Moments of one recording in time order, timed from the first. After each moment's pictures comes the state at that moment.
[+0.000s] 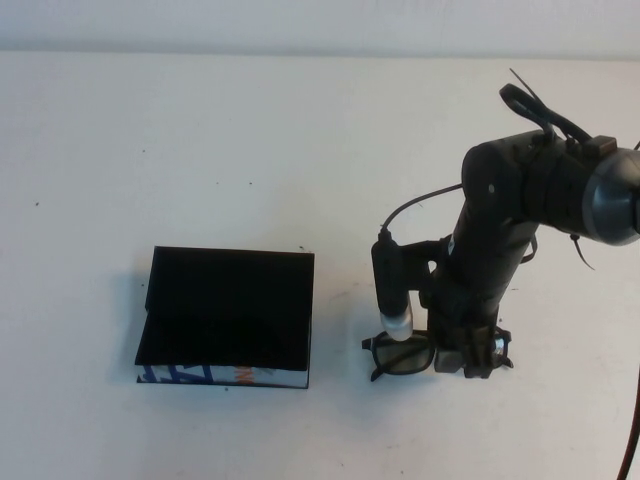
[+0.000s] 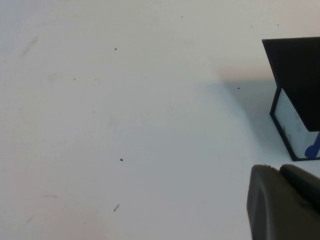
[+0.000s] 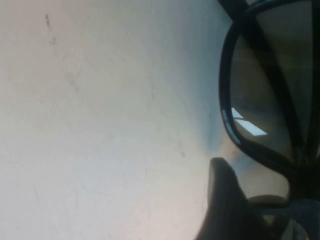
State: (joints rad) right arm 0.51 1.92 -1.36 0.15 1.04 -1.19; left arm -0.12 -0.01 0.03 0.00 0.39 0.03
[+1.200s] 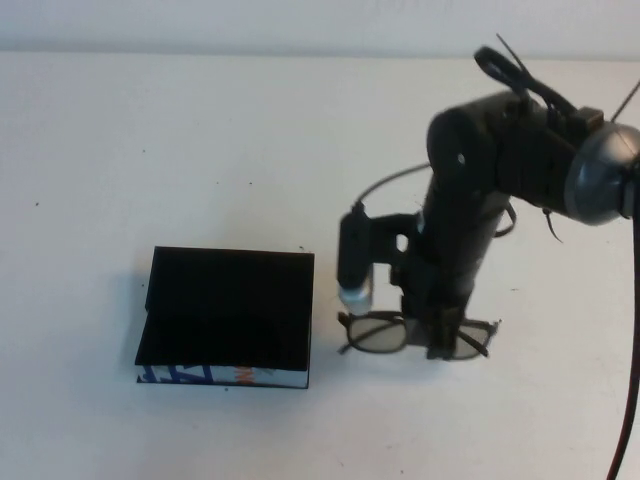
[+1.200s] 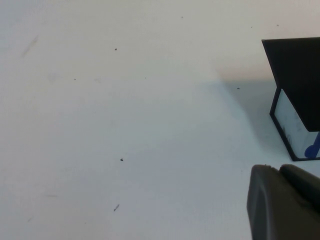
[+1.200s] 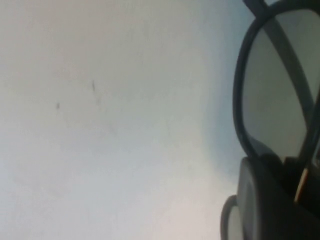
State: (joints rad) right arm 0.59 1.90 -1.49 0.12 1.20 -1.00; left arm -0.12 -0.01 0.03 0.00 0.39 0.03
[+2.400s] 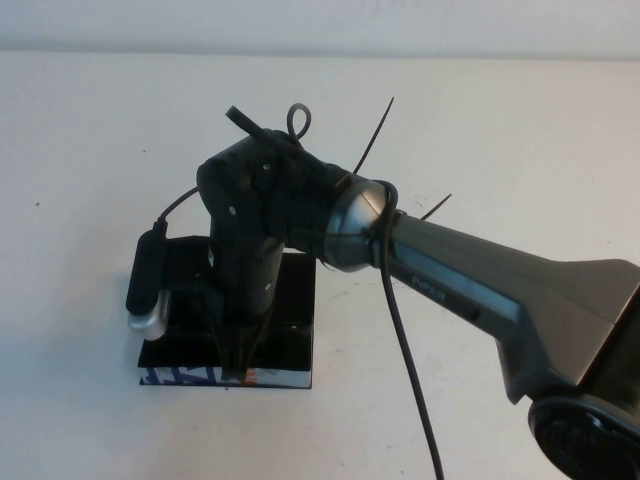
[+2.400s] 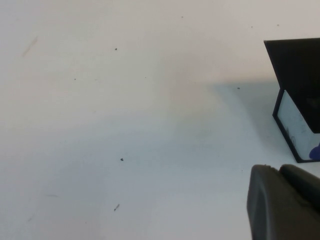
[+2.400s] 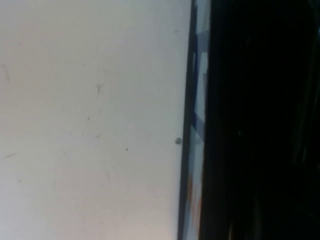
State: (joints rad) right arm 0.89 2.28 -2.09 0.11 1.22 -0.76; left arm -0.12 -0.01 0.03 0.00 0.39 0.03
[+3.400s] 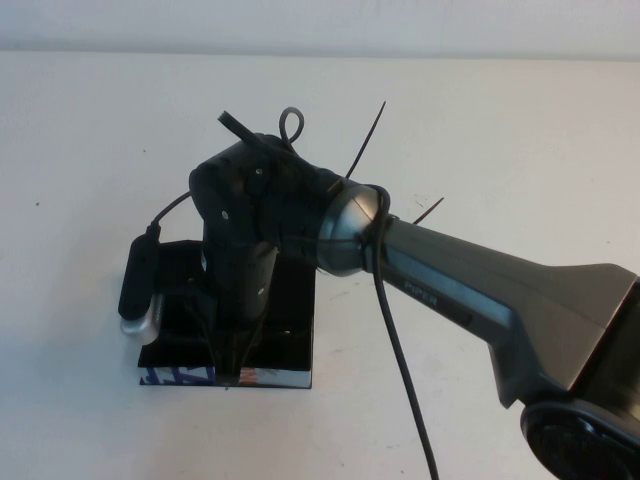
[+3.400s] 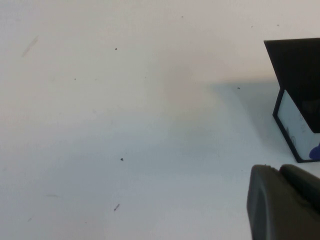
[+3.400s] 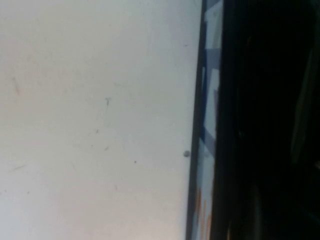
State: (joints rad) right arm 0.90 2.30 -2.11 0.12 1.23 -0.75; left arm -0.12 -0.01 0.03 0.00 0.39 0.03
